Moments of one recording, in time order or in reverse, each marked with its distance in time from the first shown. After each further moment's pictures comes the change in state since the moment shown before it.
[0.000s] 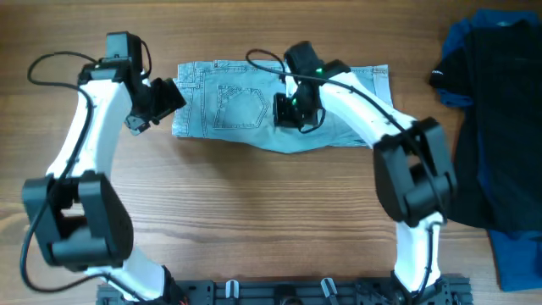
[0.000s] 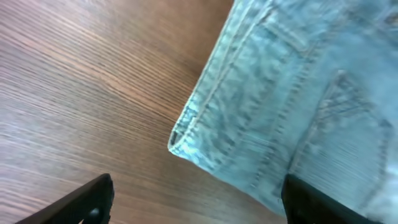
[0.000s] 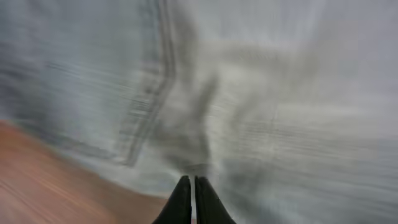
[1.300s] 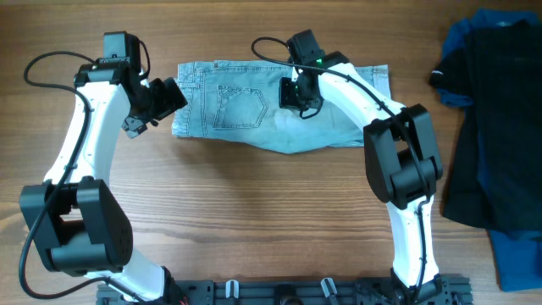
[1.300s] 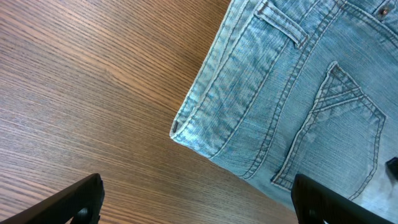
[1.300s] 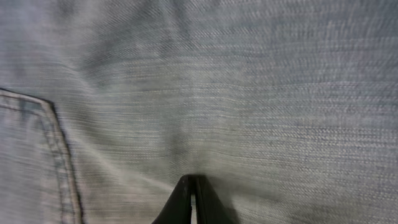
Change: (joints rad) left arm 0.000 -0.018 0.000 -0.029 0.000 0.002; right arm -0.041 0.164 0.145 0.073 0.177 0.008
